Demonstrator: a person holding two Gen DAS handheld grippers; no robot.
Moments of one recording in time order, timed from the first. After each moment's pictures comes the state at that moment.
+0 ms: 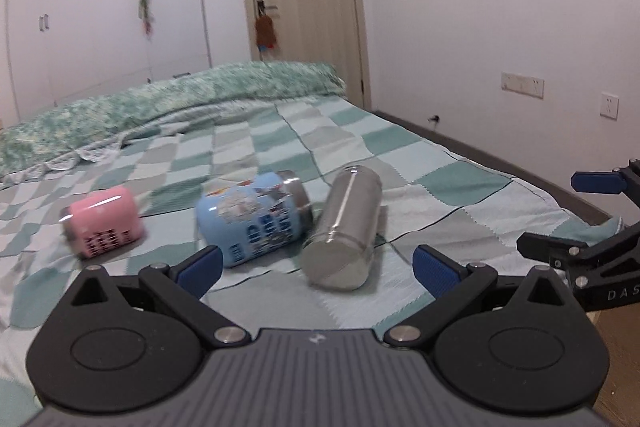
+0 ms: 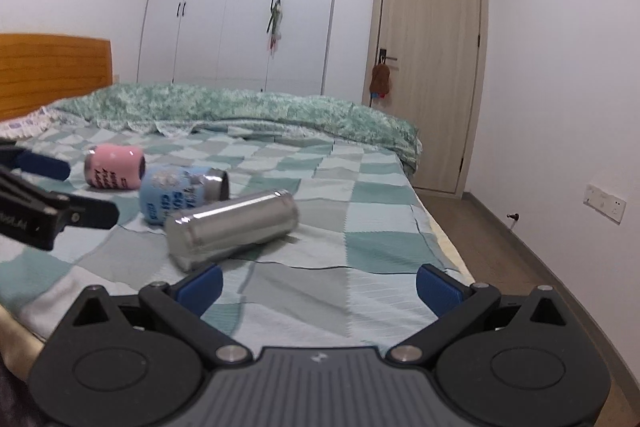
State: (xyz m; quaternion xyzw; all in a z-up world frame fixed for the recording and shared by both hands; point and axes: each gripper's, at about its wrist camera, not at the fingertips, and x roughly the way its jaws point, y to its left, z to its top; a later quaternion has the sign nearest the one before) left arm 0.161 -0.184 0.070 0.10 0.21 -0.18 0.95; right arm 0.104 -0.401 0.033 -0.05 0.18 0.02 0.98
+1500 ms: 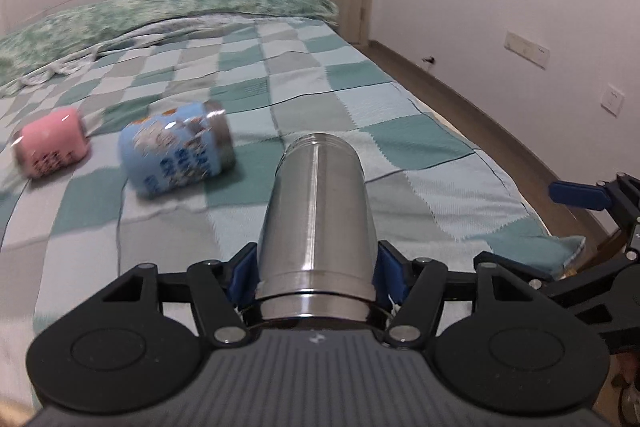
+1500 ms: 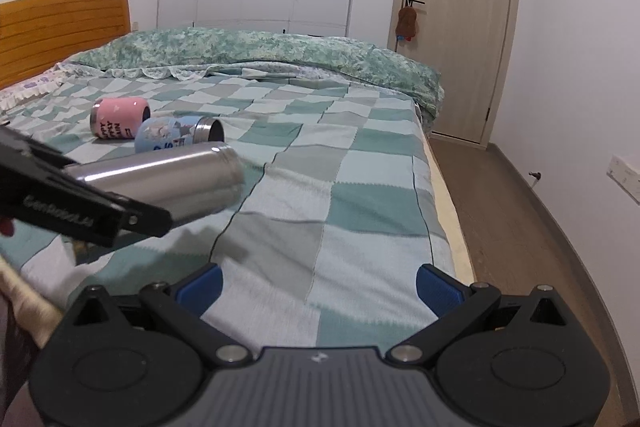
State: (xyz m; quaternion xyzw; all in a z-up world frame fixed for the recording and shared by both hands) left arm 0.157 -0.253 0.067 0.04 0.35 -0.16 0.92; right arm 0.105 -0.433 0.048 -0.06 0.28 0.06 0.96
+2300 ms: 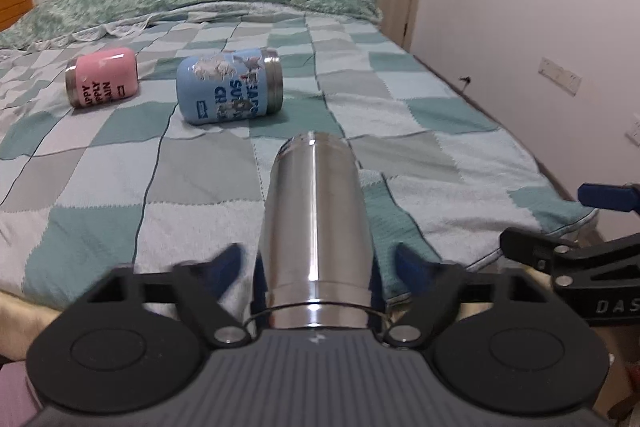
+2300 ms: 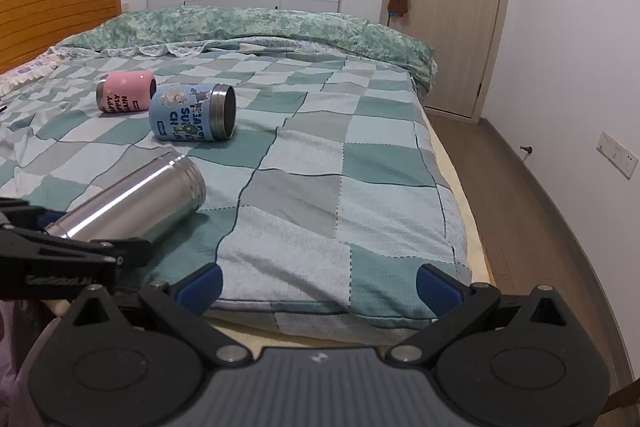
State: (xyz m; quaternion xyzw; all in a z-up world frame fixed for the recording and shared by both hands) left arm 0.103 -0.220 0.031 0.00 0.33 -0.11 0.94; right arm 0.074 -0.411 0.044 -0.06 0.31 0.04 0.95
